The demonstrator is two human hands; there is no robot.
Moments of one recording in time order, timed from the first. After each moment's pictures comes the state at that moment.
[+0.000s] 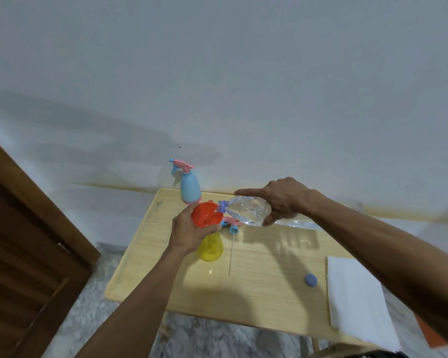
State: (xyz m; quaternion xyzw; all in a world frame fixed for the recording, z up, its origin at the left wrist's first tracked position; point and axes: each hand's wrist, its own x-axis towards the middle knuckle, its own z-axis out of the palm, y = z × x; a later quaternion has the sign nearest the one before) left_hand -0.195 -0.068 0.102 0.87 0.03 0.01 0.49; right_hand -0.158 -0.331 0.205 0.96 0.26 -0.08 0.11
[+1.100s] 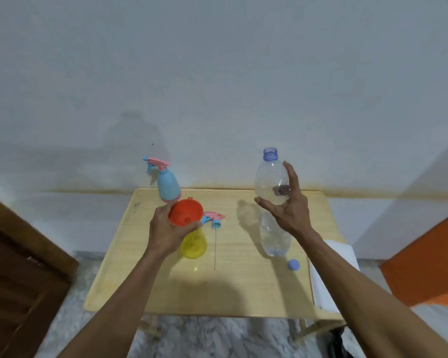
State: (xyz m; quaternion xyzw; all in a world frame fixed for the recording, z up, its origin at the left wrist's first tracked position) left_hand -0.188 -0.062 0.093 0.88 0.02 0.03 0.48; right_hand -0.222 -0.365 0.124 0.85 -0.09 0.21 -0.47
